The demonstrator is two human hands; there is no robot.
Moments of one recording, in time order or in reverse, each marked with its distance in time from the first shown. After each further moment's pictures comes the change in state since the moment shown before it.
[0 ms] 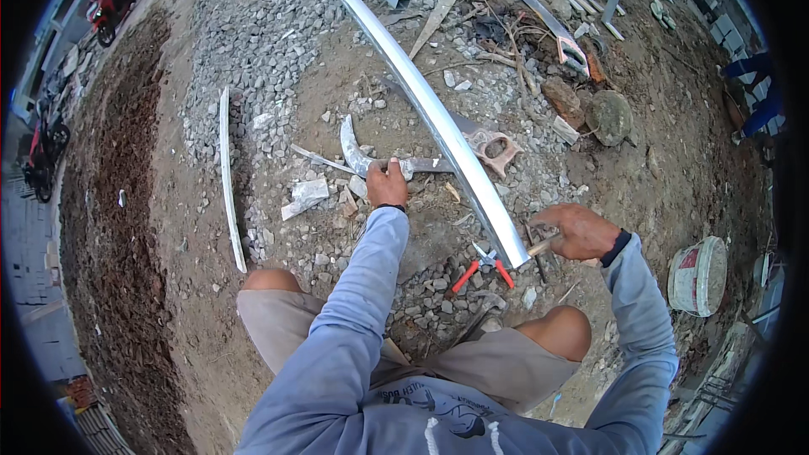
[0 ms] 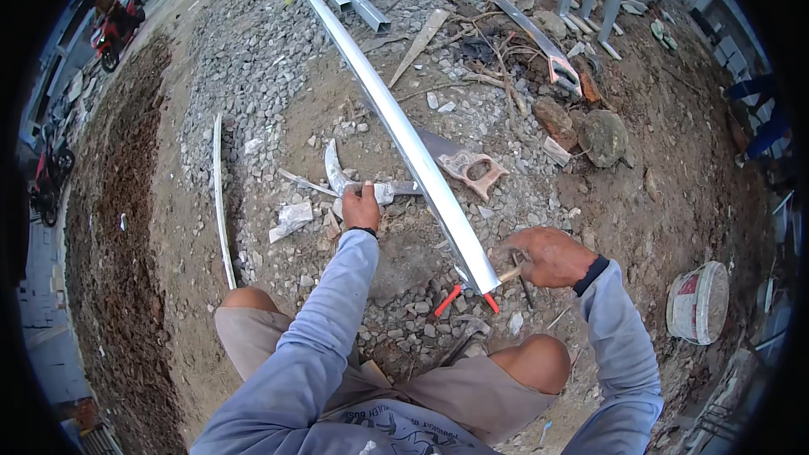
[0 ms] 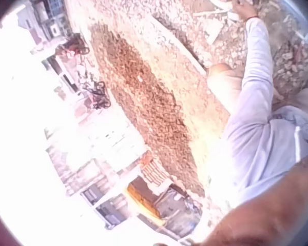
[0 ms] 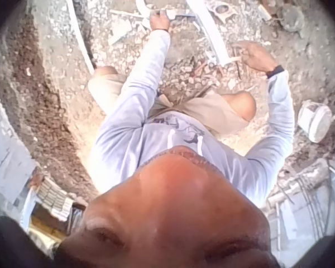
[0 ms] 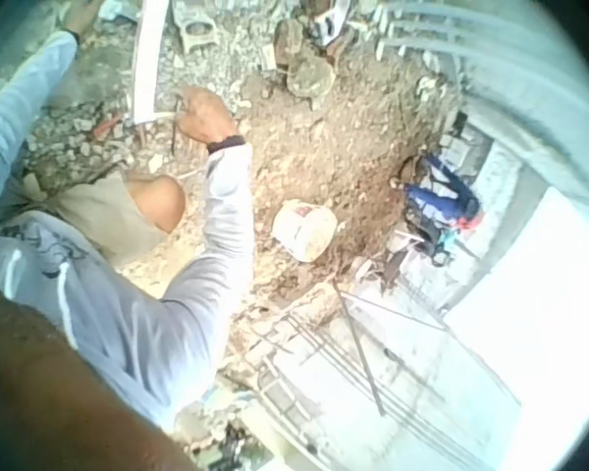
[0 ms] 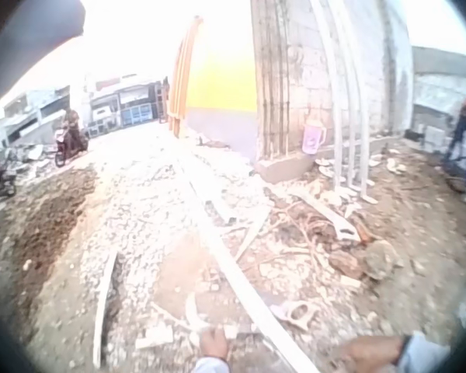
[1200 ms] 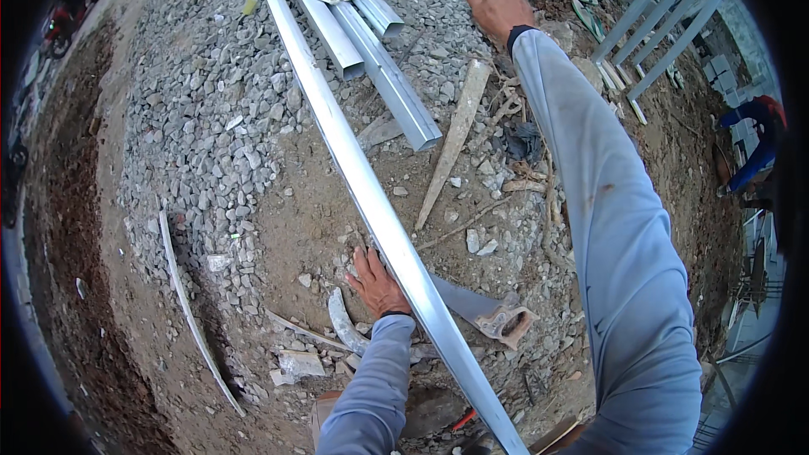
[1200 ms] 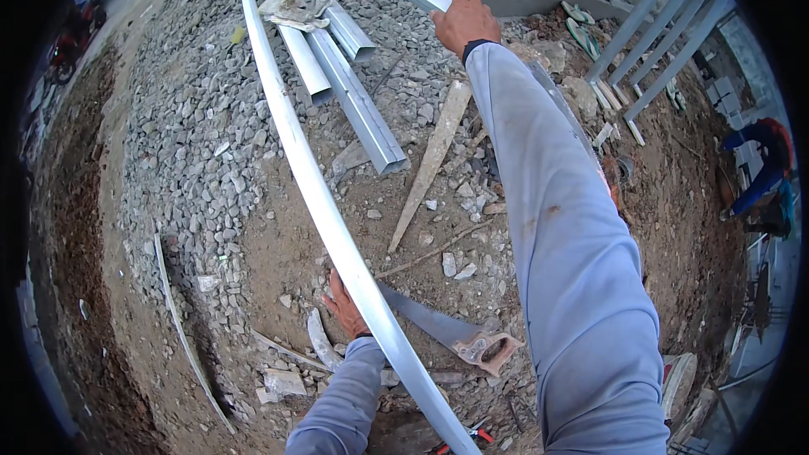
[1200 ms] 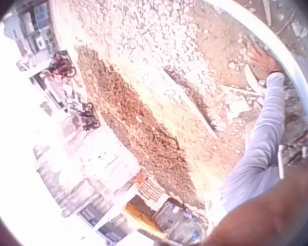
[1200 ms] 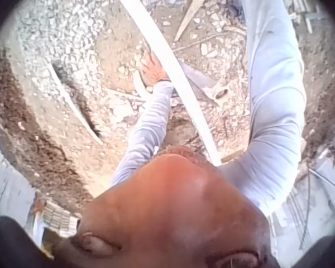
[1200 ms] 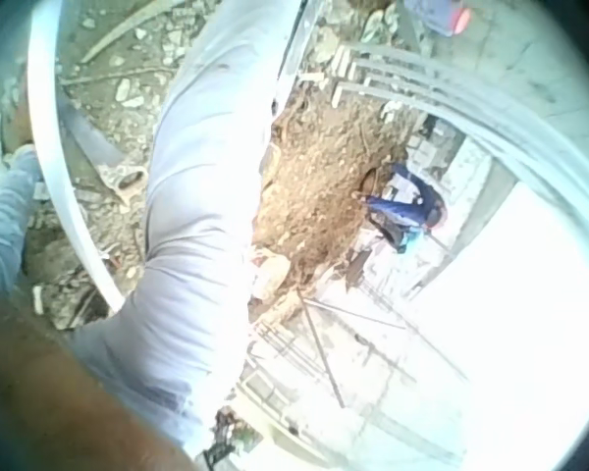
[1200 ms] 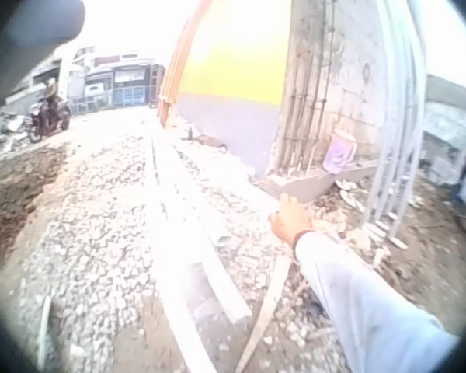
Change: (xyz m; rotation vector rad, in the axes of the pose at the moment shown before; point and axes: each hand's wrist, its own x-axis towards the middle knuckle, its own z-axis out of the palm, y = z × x) left_hand 0.188 0.012 0.112 0.480 -0.198 0.015; right_hand 0.608 0.188 -0.338 -0.387 0.941 0.439
